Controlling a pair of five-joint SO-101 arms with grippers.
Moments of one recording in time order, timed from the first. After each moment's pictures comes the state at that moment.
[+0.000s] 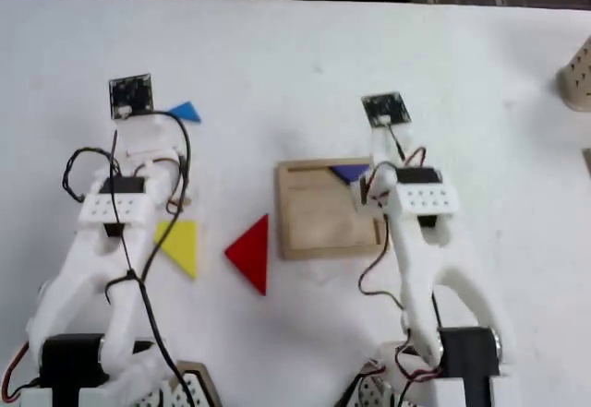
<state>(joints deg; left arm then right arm) -7.3 -16.5 49.3 31.3 9.2 -6.1 -13.7 43.3 48.7 11.1</state>
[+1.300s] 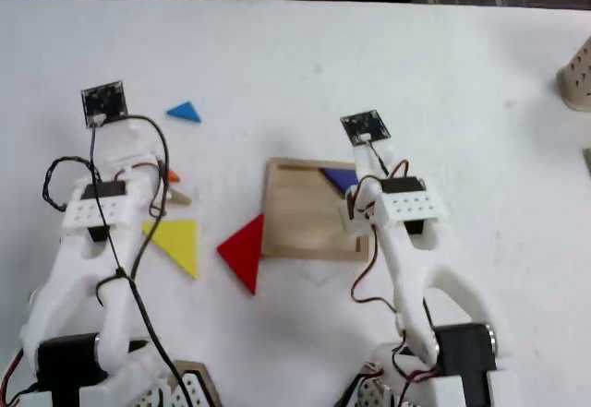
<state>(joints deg) -13.1 -16.6 51.0 31.2 9.3 -10.1 -13.2 46.0 49.2 14.0</state>
